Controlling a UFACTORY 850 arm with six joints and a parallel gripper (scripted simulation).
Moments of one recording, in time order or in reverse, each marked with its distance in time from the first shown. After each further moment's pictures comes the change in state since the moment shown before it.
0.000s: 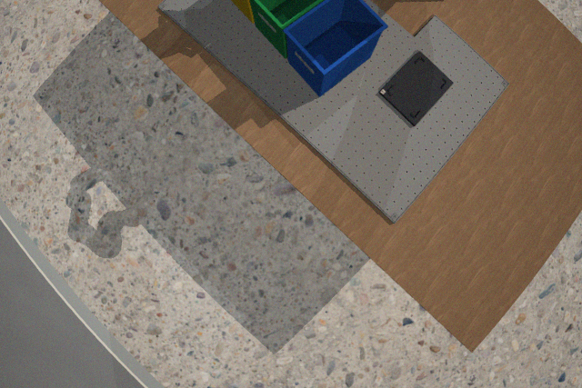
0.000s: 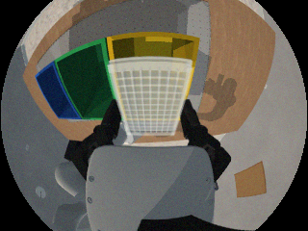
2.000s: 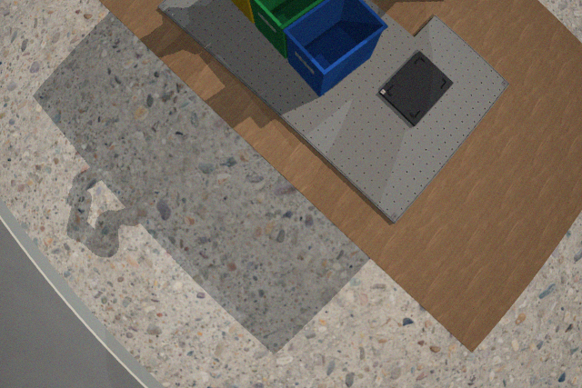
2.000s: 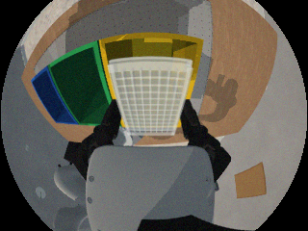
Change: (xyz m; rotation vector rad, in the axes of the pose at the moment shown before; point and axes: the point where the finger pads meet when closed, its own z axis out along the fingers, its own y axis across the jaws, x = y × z) arm 0.001 0.003 0.019 0.001 0.000 0.000
